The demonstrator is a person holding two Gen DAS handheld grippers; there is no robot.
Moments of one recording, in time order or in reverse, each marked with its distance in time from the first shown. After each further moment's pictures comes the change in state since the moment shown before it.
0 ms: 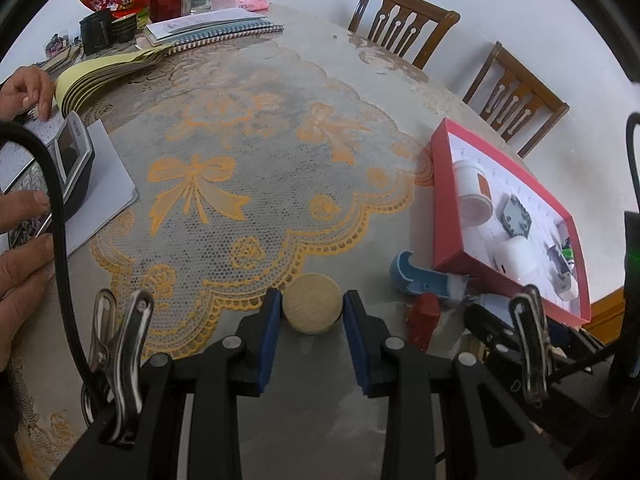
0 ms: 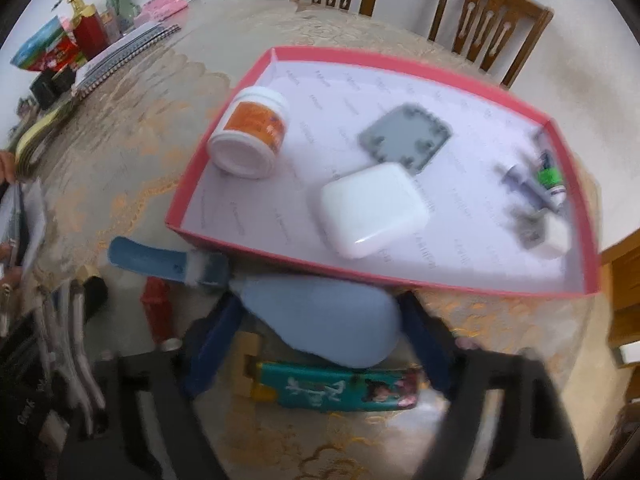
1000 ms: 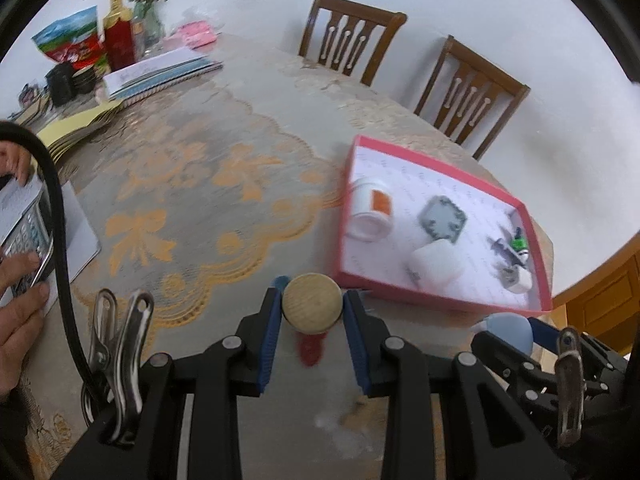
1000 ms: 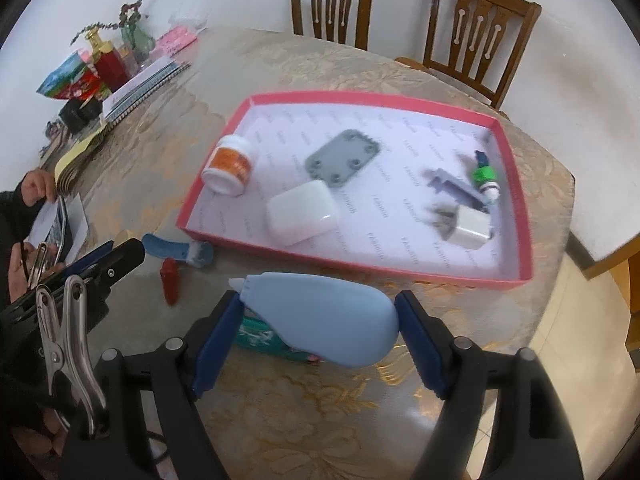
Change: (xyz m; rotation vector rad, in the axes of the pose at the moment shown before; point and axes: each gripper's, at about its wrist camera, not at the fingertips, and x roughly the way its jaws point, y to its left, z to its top) left arm -0.035 -0.073 0.009 0.126 -0.055 -0.048; right arm -0.064 -0.081 -0.016 0.028 -0.050 0.125
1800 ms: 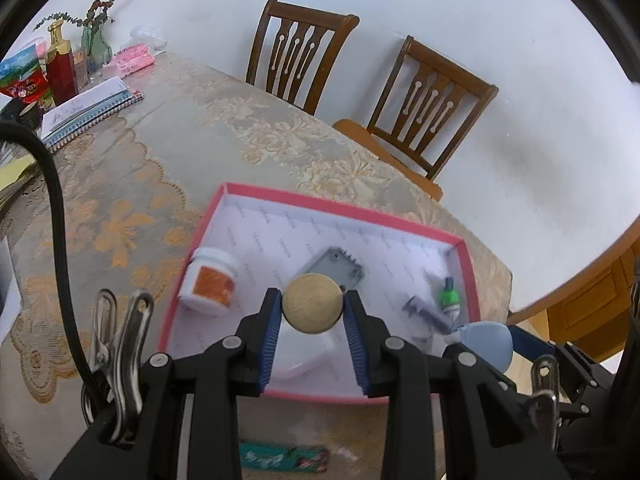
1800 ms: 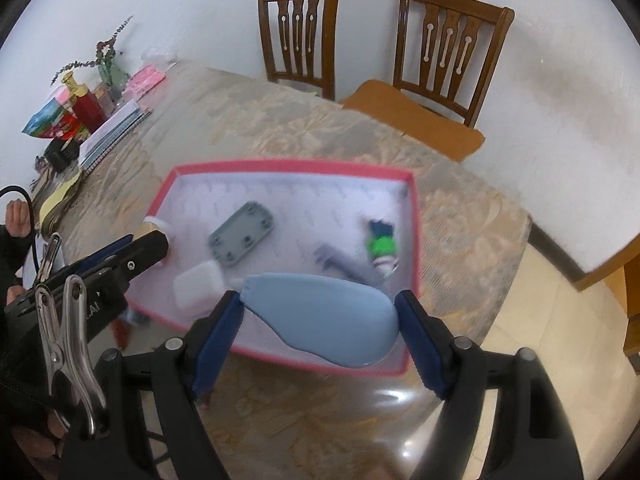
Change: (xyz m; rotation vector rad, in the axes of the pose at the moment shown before) left arm 0.031 -0.116 0.056 0.024 -0.025 -0.081; right arm -0.014 -0.096 0.055 0.017 -0.071 -0.022
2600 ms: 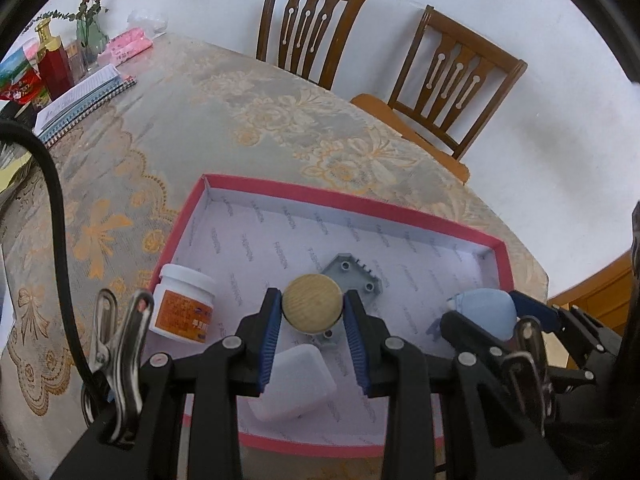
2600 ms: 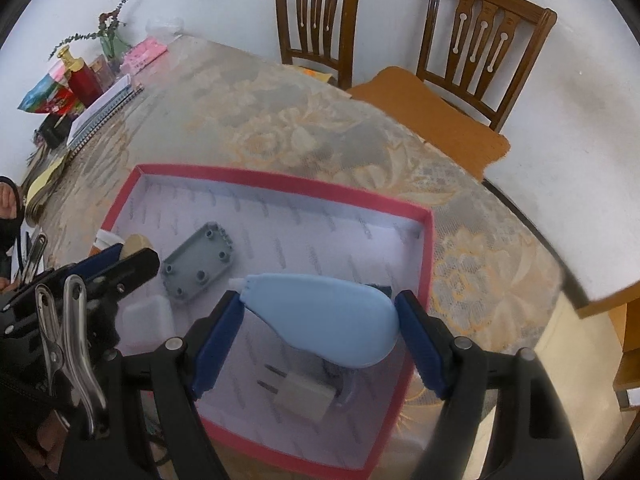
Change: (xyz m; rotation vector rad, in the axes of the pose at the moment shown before) left arm 0.055 -0.013 0.018 0.013 0.101 0.097; right arm 0.068 -0.017 0.044 -0.088 0.079 0.040
